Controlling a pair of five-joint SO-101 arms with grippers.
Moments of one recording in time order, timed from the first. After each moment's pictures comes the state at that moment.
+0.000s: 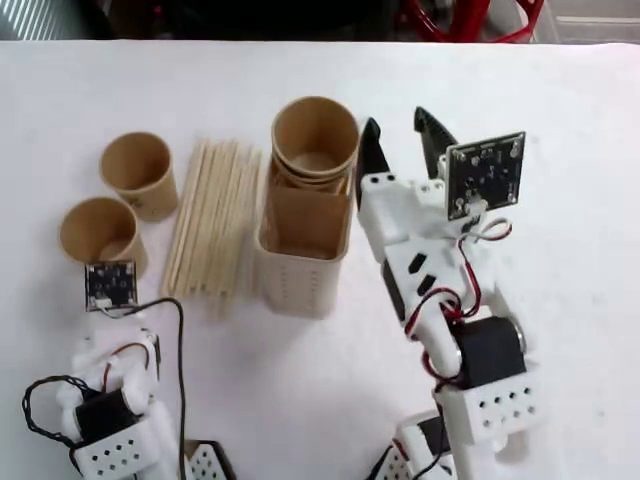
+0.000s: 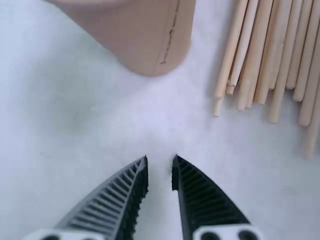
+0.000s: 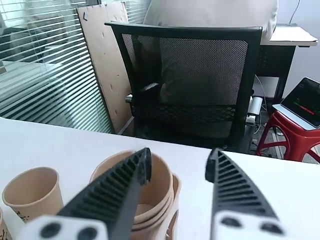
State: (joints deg) left arm -30.5 -104.5 97.1 73.5 -16.3; right arm -19.6 -58.0 38.0 35.2 -1.2
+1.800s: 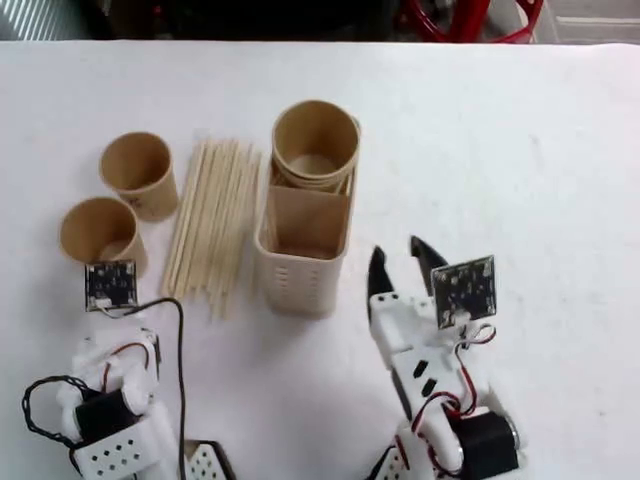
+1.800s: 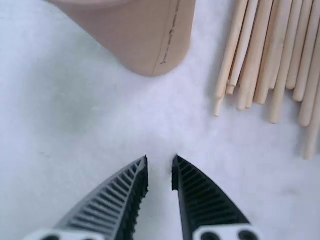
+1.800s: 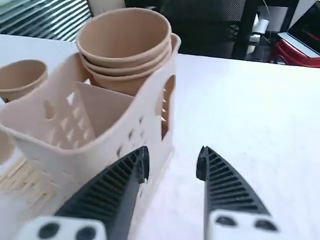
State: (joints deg) left arm -30.5 -104.5 97.1 73.5 -16.3; right arm -18.4 -101.3 72.4 57.7 -1.2
